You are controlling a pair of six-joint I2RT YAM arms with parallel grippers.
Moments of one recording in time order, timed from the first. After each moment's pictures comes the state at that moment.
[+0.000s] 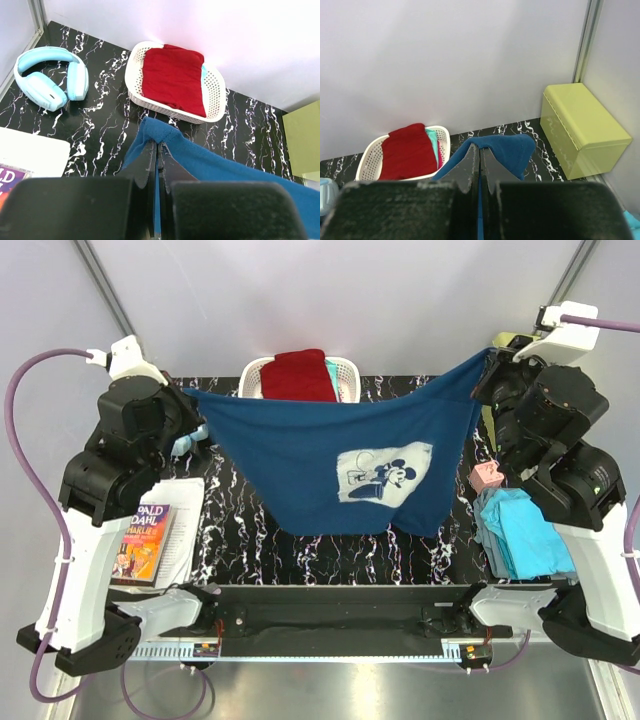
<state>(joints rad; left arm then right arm) -0.43 1.13 1.80 -0.97 -0.46 -0.52 0.72 1.19 1.96 -0.66 0.85 0.10</state>
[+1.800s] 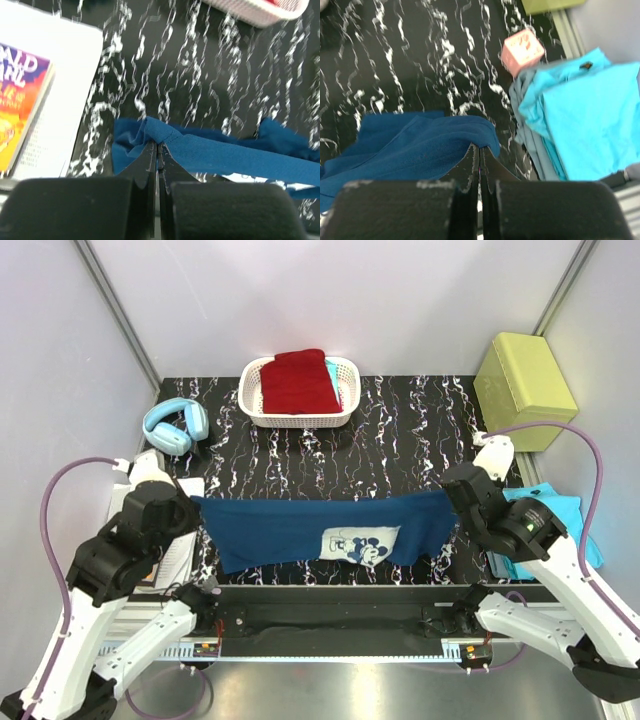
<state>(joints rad) -0.49 0.63 1.15 -1.15 -0.42 -0.67 0.73 0.86 1.17 -1.14 0.82 0.61</state>
